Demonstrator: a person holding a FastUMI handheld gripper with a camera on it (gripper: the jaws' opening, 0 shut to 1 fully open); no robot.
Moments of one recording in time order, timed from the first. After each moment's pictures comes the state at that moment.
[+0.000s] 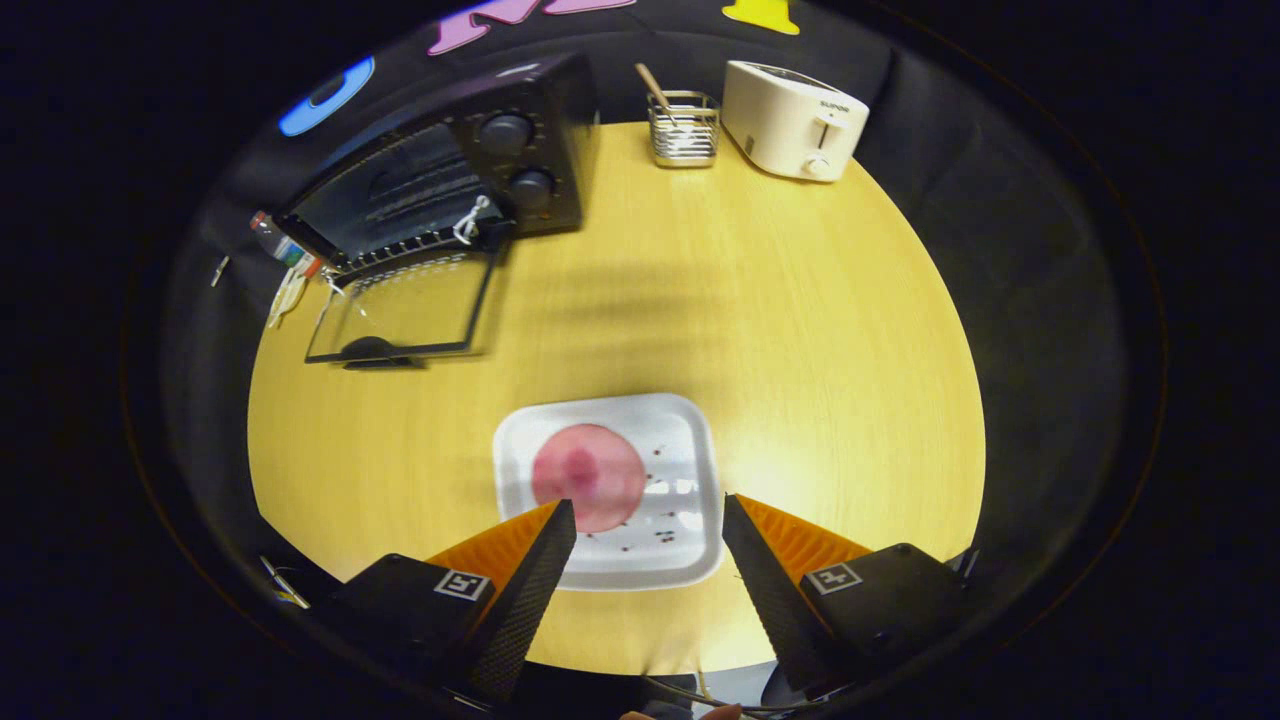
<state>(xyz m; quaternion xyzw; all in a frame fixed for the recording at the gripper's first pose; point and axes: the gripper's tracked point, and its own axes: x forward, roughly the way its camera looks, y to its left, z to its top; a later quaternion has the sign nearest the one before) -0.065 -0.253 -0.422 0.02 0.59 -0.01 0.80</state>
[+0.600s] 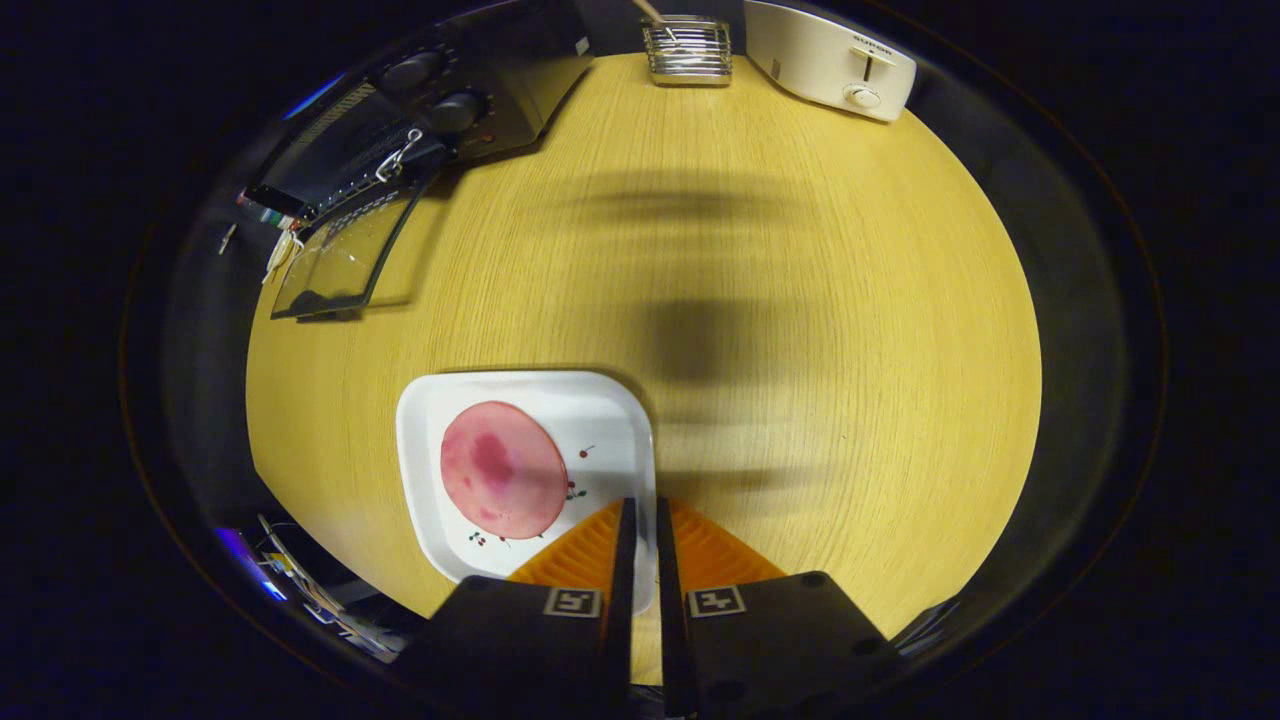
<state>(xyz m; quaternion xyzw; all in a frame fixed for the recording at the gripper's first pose) -0.054 -0.265 -0.472 0.03 0.65 0.08 0.75</state>
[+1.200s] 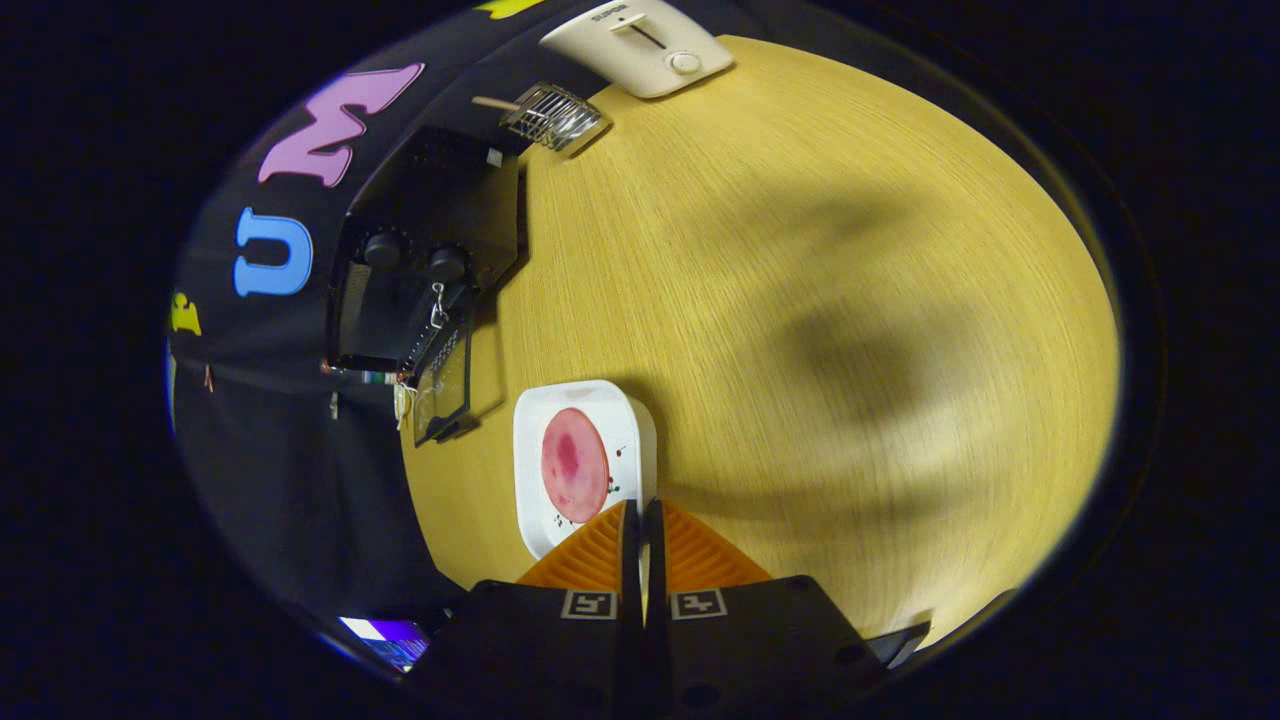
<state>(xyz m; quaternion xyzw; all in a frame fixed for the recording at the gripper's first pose) -0.060 -0.261 -0.440 0.38 0.57 0.06 0.73</state>
